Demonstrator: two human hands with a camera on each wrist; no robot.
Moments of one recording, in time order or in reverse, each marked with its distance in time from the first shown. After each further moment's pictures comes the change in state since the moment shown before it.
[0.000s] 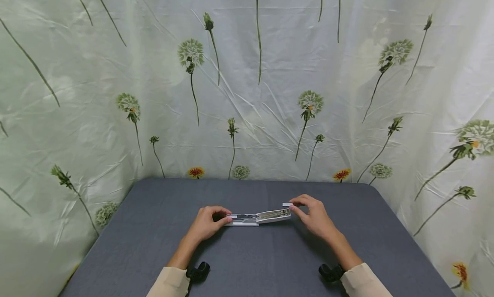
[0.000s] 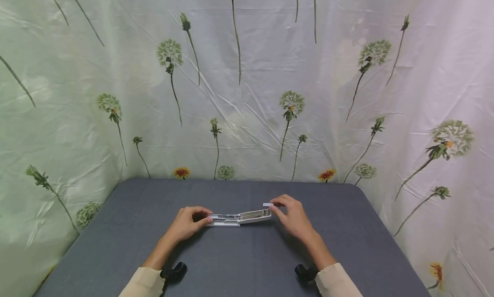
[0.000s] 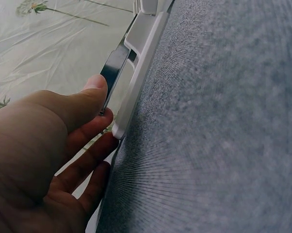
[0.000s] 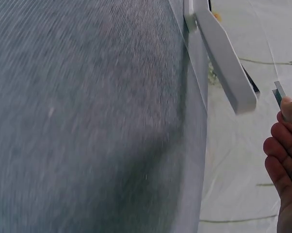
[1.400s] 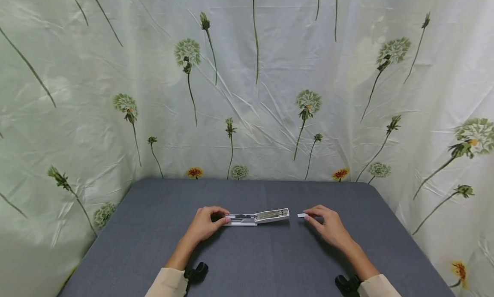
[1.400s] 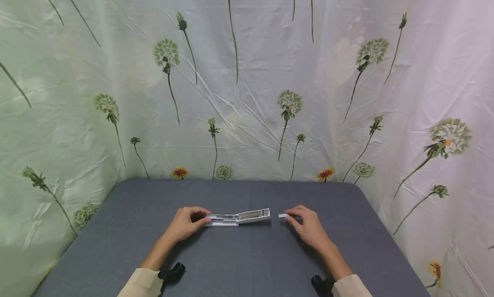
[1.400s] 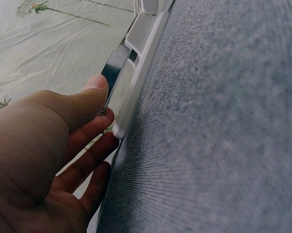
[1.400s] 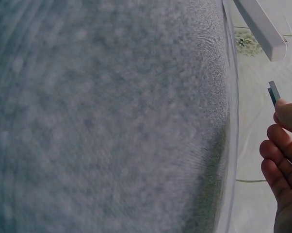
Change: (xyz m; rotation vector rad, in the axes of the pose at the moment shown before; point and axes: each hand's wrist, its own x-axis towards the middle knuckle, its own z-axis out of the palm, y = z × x) left_hand 0.000 0.001 0.001 0.009 0.009 -0.003; right_hand -0.038 0.042 -0.018 -0.053 -0.028 0.064
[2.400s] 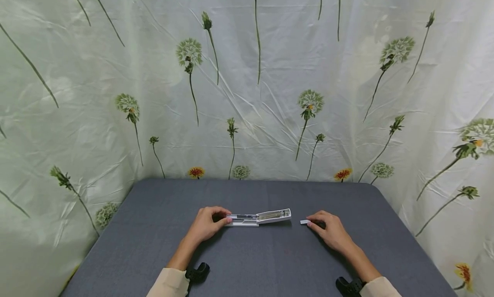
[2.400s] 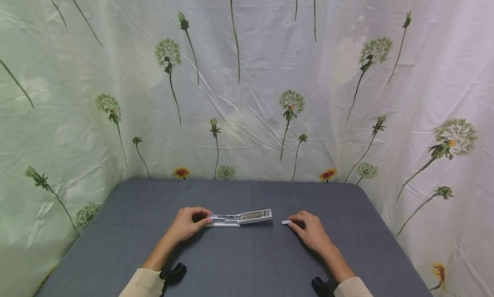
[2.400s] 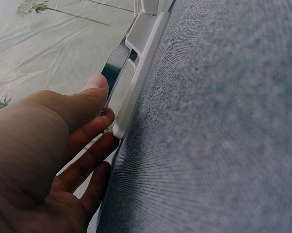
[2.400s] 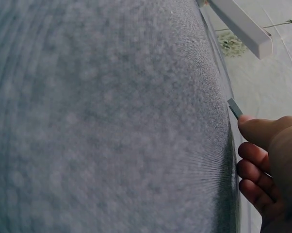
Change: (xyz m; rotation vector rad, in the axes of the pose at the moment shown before) left_hand 0.001 -0.001 0.001 -0.007 0.005 -0.012; right_hand -0.007 0.016 0.008 -0.013 -0.088 0.092
